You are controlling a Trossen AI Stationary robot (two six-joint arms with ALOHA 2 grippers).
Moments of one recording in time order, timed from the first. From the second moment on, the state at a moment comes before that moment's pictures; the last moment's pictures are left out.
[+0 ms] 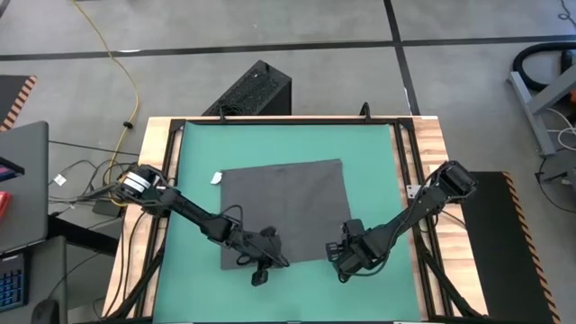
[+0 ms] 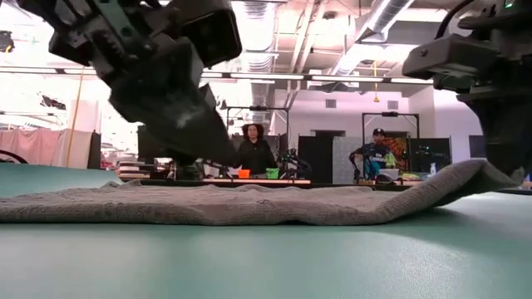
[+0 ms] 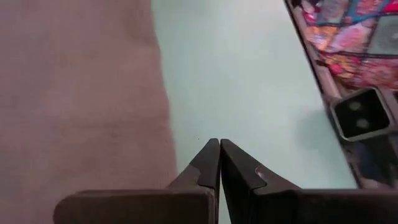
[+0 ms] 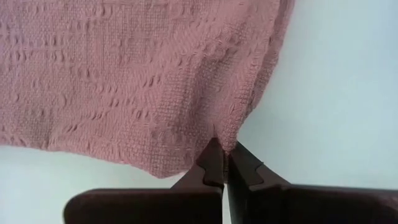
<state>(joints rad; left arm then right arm) -0.40 1.82 0.85 0.39 0.01 -0.47 0.61 1.73 1.12 -0.90 0.23 2.01</state>
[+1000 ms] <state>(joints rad) -0.43 1.85 0.85 0.42 -0.27 -0.32 0.61 1.73 1.12 -0.91 0.24 2.00</state>
